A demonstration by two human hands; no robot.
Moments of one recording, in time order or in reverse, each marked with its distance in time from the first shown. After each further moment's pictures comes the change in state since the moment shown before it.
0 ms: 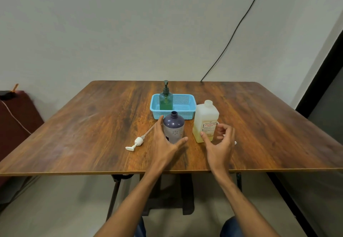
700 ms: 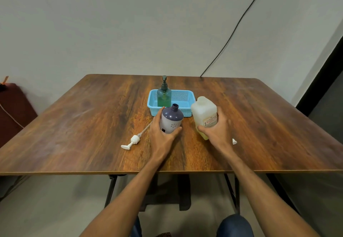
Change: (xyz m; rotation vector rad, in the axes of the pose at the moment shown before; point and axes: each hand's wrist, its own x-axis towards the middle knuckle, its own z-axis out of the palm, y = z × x) left_hand 0.033 -0.020 0.018 -0.084 0.154 0.048; right_hand 0.063 0.001 0.009 -0.204 -0.361 -0.004
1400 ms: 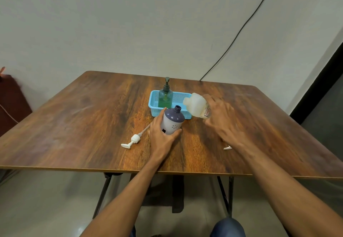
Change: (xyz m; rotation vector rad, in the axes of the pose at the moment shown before) left_hand 0.003 -0.008 -0.004 0.036 0.003 0.002; right_hand 0.041 -0.056 -0.025 -0.731 -0.163 -0.370
